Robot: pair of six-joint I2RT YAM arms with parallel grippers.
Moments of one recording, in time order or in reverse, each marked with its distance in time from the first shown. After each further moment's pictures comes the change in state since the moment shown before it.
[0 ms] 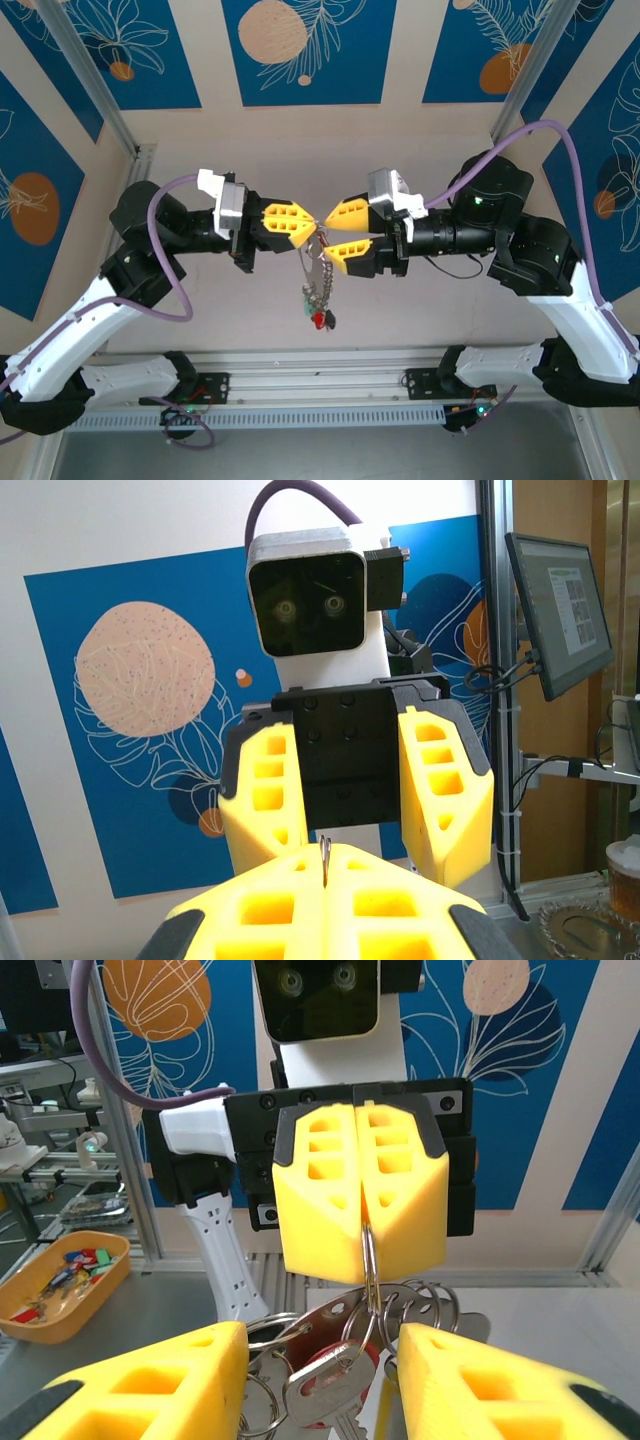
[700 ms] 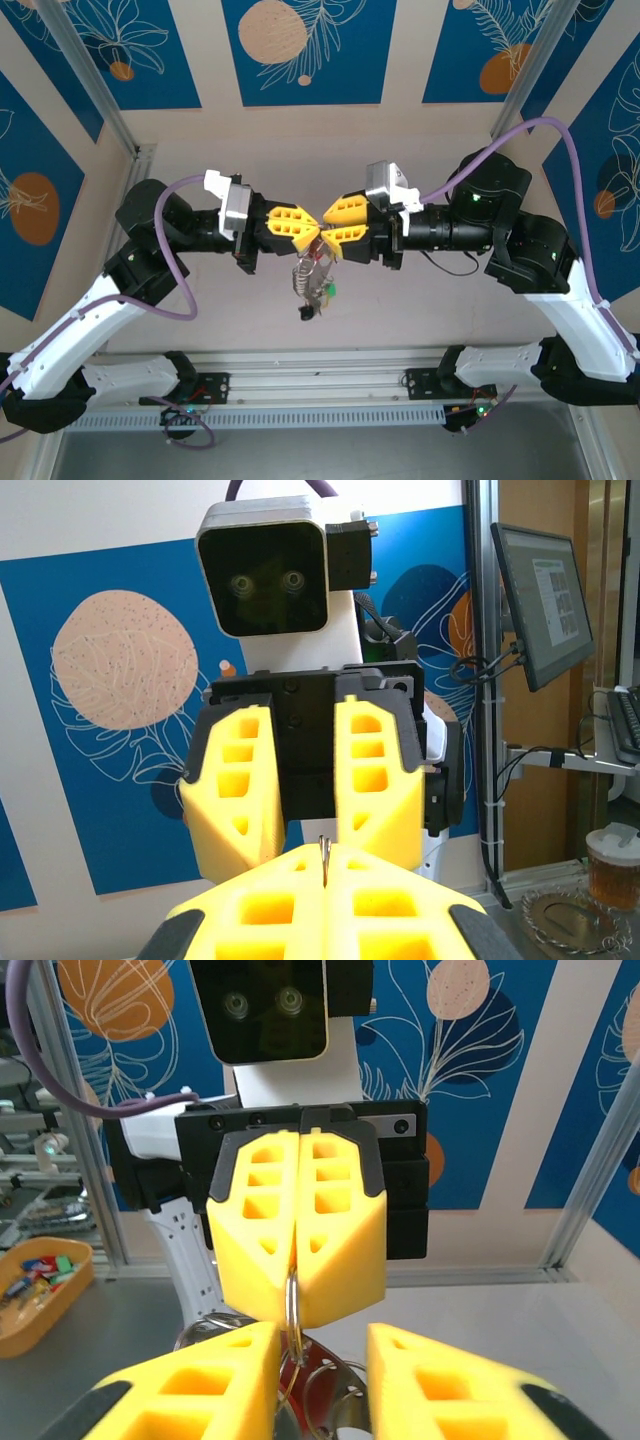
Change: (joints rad) left arm 0.000 0.013 0.000 -0.006 0.037 0.000; right arm -0.010 0.021 0.012 0.010 0.054 -0.013
